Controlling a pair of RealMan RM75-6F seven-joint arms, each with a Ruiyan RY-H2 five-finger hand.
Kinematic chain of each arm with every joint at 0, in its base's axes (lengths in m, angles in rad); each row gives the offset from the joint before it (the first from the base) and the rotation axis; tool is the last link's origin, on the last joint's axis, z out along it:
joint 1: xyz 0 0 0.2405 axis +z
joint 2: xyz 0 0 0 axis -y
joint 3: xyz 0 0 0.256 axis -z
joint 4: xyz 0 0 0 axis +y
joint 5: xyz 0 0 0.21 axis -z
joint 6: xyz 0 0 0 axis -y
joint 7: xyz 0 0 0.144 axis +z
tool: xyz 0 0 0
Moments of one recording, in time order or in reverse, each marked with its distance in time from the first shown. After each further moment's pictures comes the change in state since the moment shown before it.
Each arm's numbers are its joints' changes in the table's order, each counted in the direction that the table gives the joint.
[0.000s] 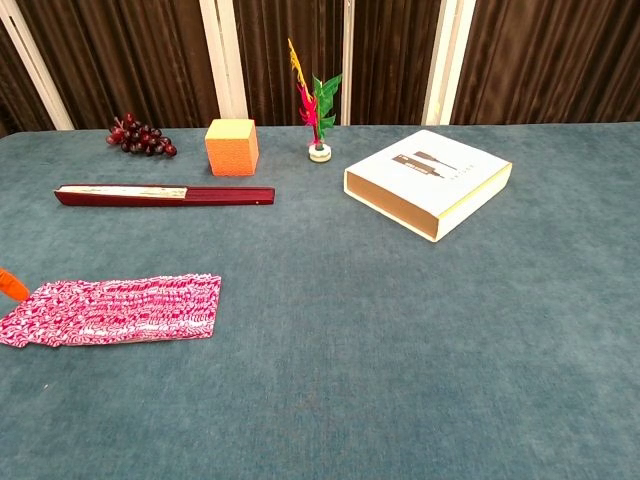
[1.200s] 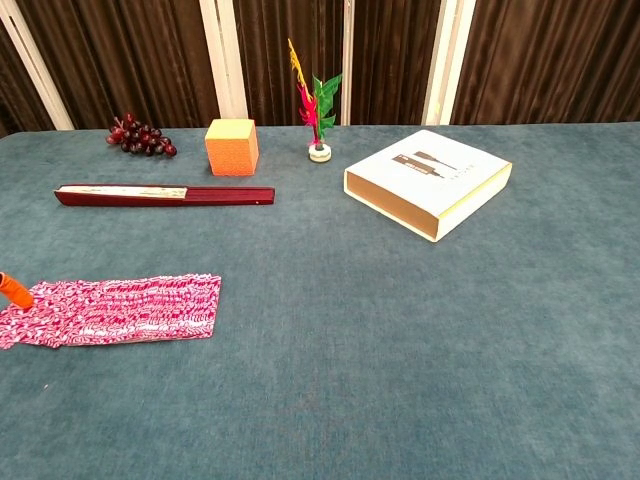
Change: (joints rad) left arm -0.030 0.024 -0.007 0.036 0.090 0.038 0.052; right arm -0.011 0.014 0.009 0.047 0.011 -0.012 0.044
